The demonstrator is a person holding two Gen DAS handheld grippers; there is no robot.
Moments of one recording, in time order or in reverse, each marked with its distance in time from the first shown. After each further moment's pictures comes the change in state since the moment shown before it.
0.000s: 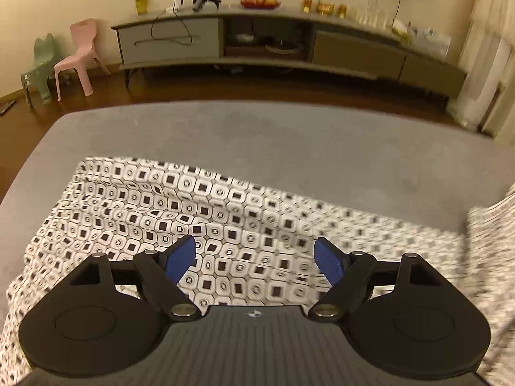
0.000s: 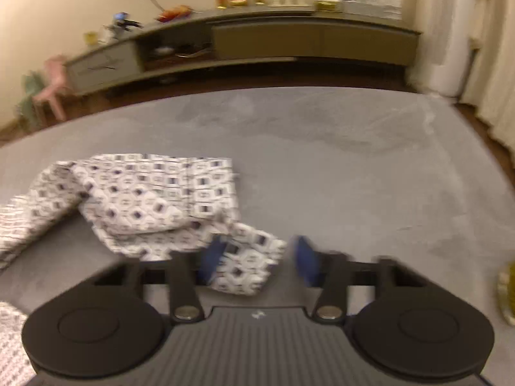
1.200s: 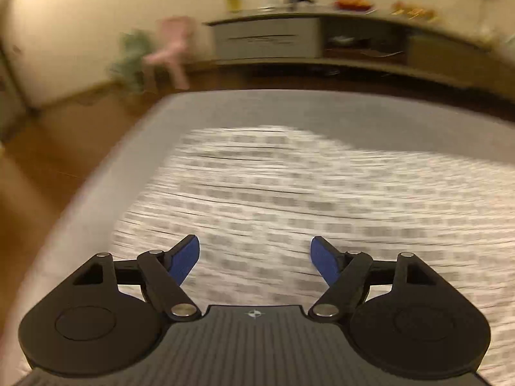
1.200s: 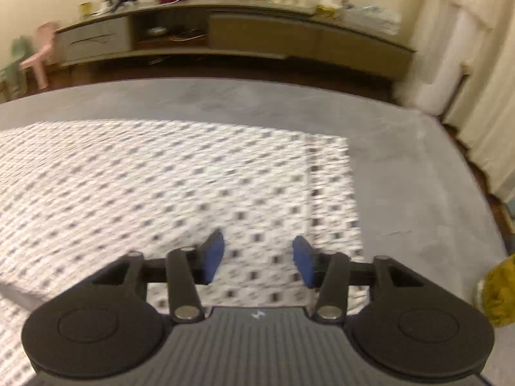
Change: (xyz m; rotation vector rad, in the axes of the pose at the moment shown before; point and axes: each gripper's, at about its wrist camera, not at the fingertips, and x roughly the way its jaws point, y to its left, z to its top) left arm -0.013 0.054 -0.015 -0.078 -0.008 0.400; right arm -0.025 0.028 -0.021 -0.099 0.042 -0.250
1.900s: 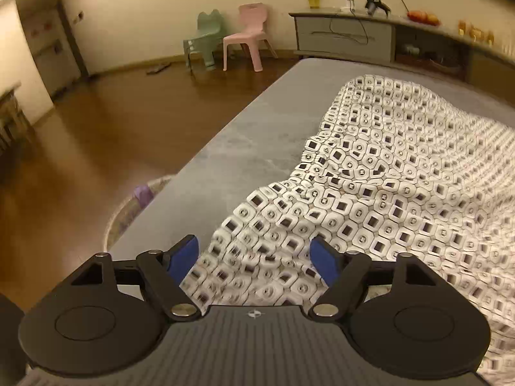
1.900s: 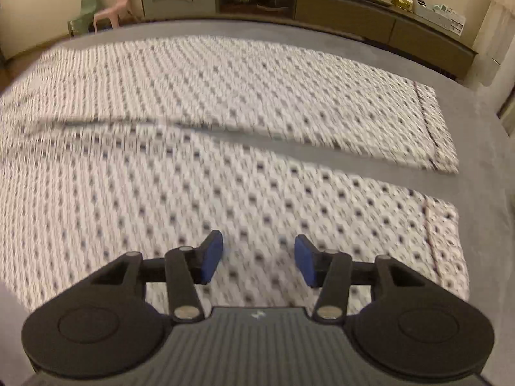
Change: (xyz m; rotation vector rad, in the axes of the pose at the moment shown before) left arm -0.076 0.156 -0.121 -0.217 0.007 0.028; right arm -0.129 0.077 -0.111 -0.184 0.116 0.216
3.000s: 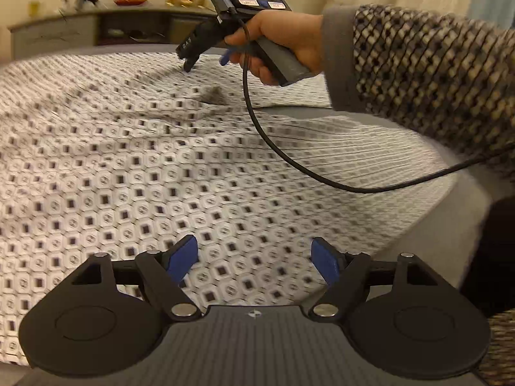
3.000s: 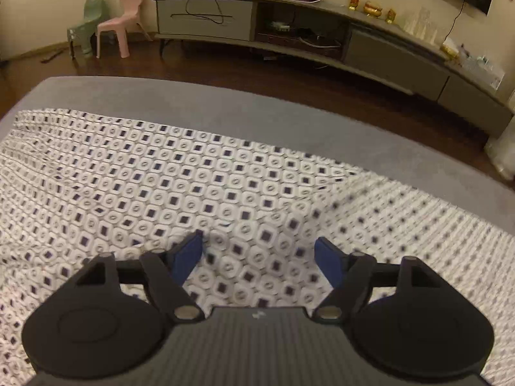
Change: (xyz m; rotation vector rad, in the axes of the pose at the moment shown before) left arm -0.116 -0.124 -0.125 0.429 0.036 -0.953; right arm 0.174 0.240 0.273 -0.020 -0.098 -0.046
